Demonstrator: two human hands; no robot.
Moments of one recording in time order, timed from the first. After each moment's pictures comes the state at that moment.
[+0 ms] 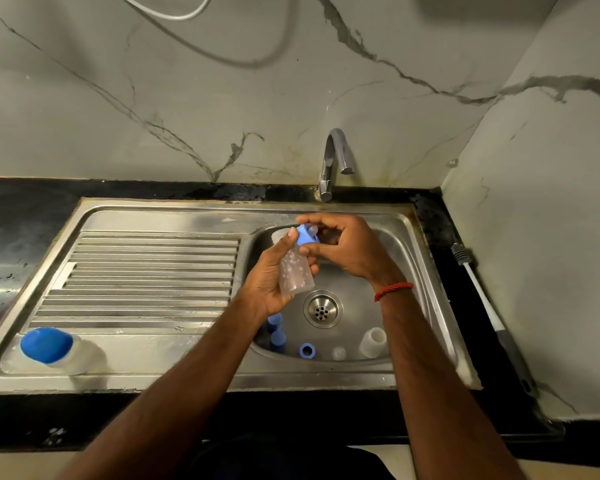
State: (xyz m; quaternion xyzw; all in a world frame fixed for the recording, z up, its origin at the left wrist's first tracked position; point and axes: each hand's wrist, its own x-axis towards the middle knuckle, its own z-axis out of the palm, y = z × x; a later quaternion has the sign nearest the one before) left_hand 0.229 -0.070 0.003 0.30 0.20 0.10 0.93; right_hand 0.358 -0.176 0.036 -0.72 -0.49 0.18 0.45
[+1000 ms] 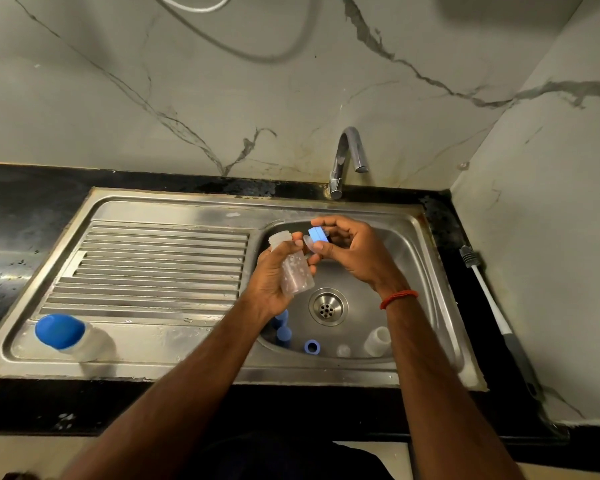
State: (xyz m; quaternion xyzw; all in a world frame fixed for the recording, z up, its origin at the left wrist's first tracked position) left_hand 0.215 -0.056 -0.019 0.30 0.23 0.15 0.91; right_hand 0.348 -0.173 0.018 -0.72 -0.44 0.20 0.50
